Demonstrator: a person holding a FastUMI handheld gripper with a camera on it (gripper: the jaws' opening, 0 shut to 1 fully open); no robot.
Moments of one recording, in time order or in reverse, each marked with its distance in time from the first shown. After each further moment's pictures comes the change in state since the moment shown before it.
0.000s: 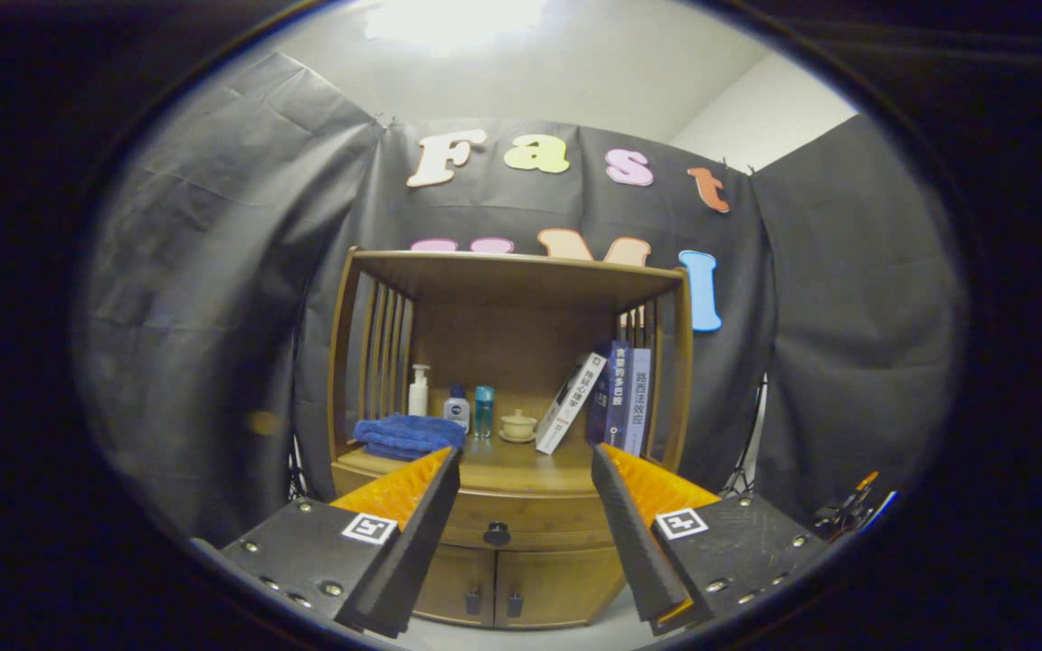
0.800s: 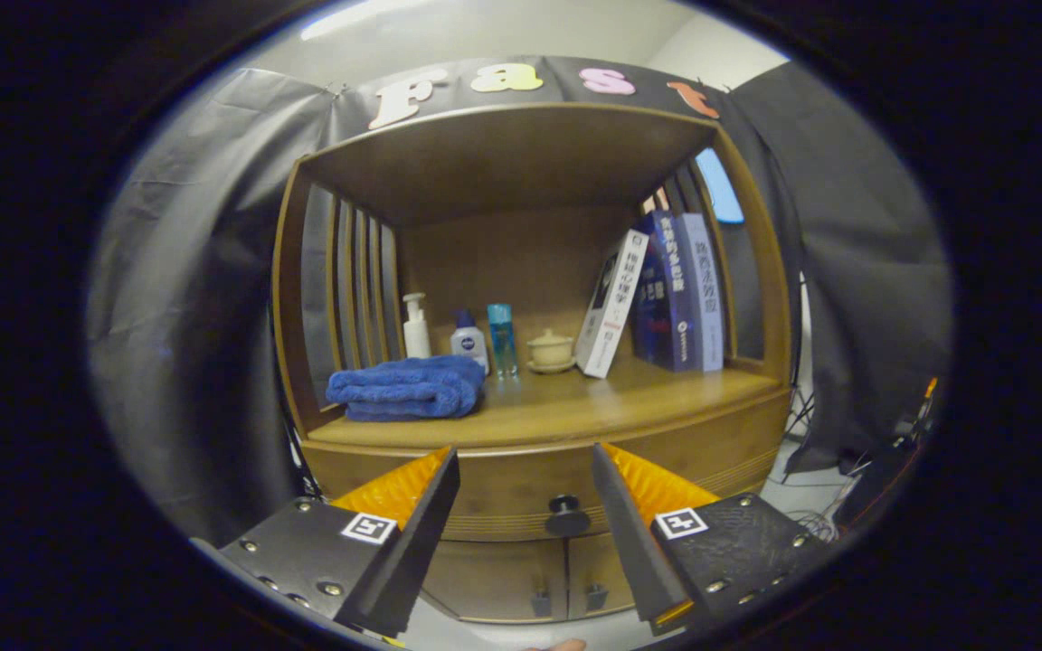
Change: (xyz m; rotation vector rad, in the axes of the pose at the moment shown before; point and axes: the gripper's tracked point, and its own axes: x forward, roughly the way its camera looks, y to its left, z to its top) arm 0.121 0.062 -0.156 0.193 0.194 0.021
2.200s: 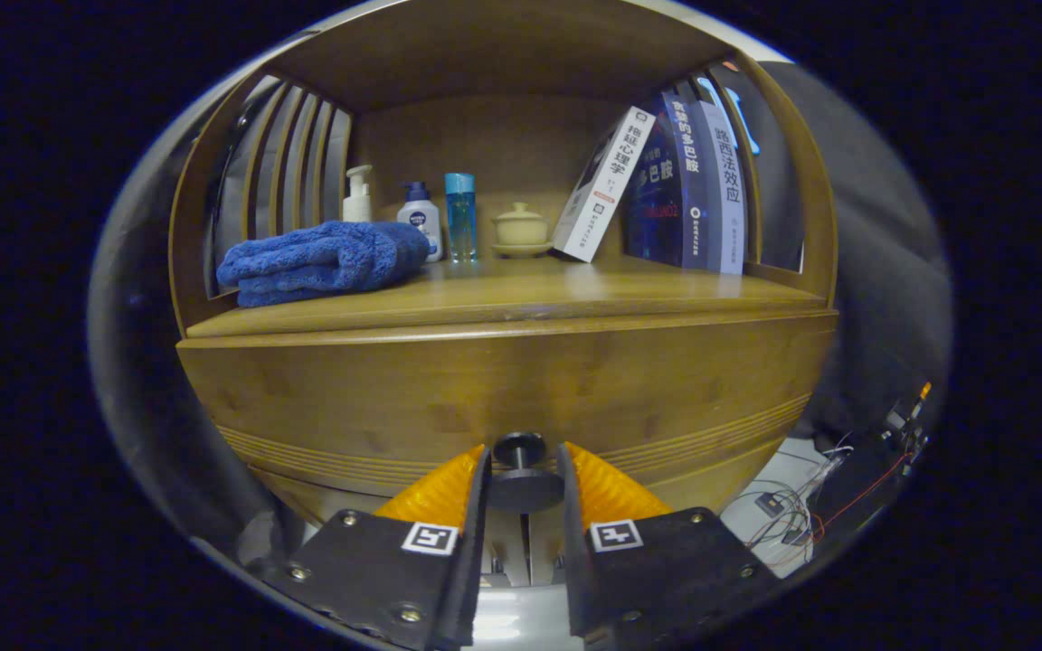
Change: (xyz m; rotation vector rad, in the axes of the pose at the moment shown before) arm 0.068 -0.051 -0.098 -0.106 0.280 -0.114
